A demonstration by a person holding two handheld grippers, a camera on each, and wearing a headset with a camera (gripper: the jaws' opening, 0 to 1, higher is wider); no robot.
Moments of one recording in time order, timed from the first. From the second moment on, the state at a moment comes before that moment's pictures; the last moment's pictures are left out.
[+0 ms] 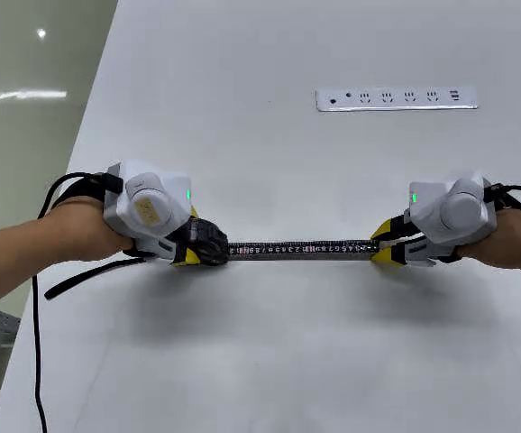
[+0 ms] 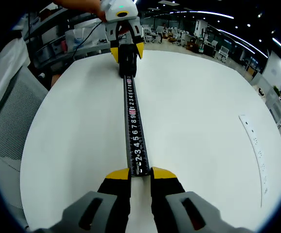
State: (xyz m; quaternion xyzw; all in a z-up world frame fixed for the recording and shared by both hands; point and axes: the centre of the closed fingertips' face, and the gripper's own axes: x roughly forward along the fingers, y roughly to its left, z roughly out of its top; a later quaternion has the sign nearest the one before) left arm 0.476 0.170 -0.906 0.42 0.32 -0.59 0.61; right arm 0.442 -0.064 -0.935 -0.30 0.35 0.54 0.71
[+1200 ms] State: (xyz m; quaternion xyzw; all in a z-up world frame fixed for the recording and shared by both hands) left arm 0.484 0.177 -0.893 0.37 0.33 -0.53 0.69; right arm 0.453 -0.073 -0.930 -0.24 0.37 0.47 0.76
